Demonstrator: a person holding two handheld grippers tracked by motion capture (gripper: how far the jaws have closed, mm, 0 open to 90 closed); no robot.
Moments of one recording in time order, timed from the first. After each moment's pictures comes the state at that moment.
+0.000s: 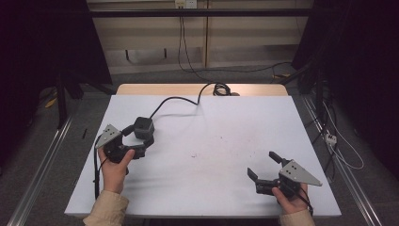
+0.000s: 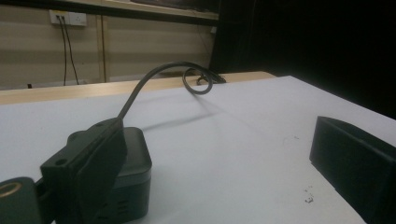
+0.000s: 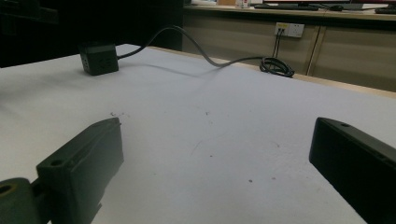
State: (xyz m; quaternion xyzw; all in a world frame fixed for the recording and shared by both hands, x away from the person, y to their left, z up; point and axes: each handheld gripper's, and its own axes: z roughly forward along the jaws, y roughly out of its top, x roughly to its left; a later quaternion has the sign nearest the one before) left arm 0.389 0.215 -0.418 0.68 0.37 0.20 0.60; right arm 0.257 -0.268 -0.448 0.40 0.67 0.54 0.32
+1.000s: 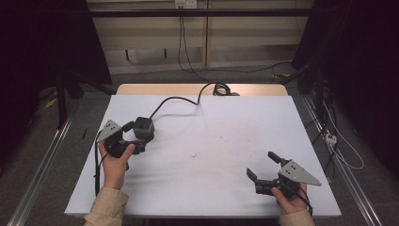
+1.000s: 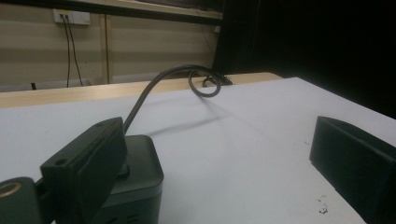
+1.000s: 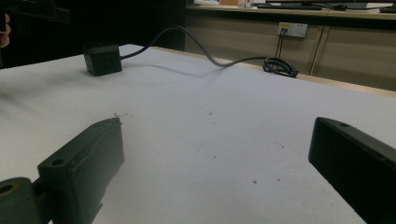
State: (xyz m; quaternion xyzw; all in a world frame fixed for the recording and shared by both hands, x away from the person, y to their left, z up) left arm 0.403 0.215 -0.417 0.68 0.38 0.20 0.59; right arm 0.257 -0.267 -0.448 0.39 0.67 0.54 0.31
